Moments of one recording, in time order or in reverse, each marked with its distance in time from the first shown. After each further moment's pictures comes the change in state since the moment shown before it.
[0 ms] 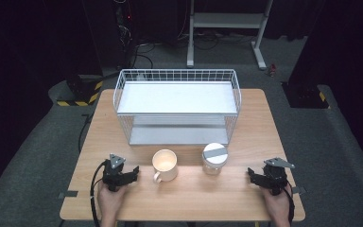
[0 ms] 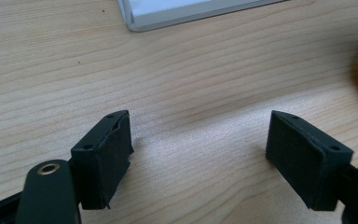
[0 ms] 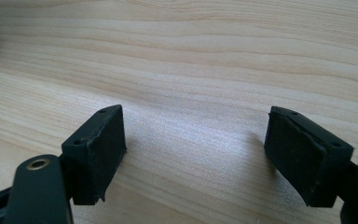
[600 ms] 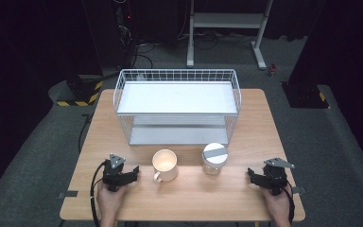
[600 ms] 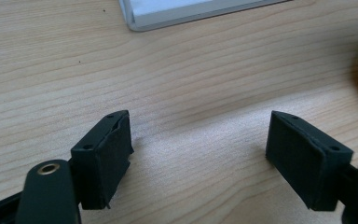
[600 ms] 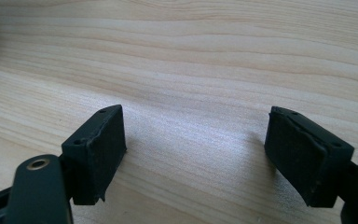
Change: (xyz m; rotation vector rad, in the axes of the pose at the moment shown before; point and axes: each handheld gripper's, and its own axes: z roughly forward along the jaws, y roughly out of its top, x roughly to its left) left arm 0.000 0.000 0.000 0.000 0.004 0.000; right arm 0.000 0.000 0.000 0.002 0.003 -0.005
